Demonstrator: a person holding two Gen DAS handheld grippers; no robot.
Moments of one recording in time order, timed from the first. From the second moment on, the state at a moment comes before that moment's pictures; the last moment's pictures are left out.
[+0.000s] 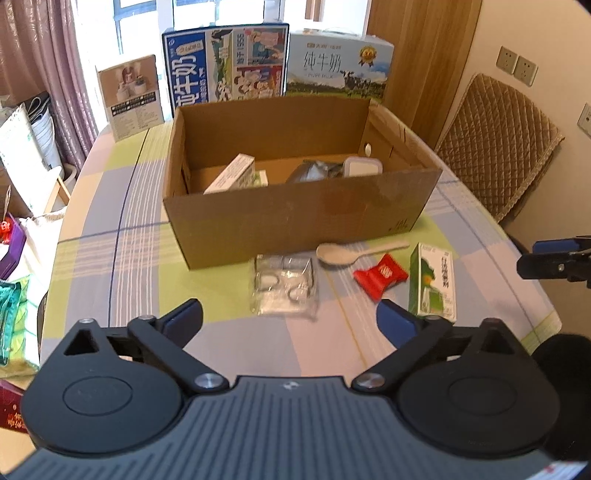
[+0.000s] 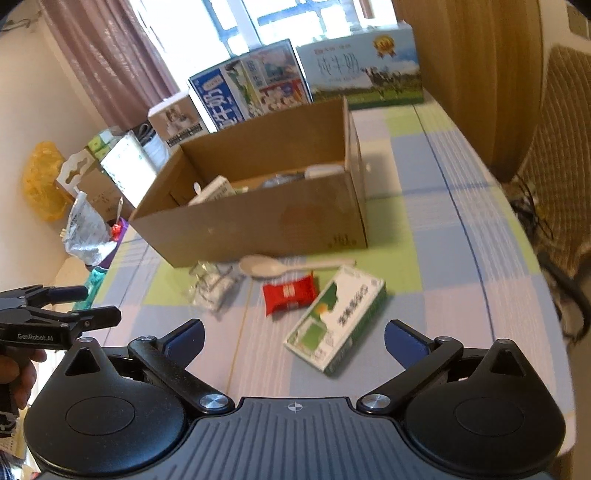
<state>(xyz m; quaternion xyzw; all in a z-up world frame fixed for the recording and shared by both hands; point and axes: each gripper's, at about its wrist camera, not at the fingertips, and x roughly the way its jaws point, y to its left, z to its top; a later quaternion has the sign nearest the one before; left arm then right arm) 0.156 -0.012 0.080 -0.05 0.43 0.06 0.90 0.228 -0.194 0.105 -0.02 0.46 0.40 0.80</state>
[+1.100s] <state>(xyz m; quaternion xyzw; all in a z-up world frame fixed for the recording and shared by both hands) 0.165 -0.009 0.024 -0.05 0.47 0.06 0.88 0.225 -0.173 0.045 -0.01 0.51 0.35 0.78</state>
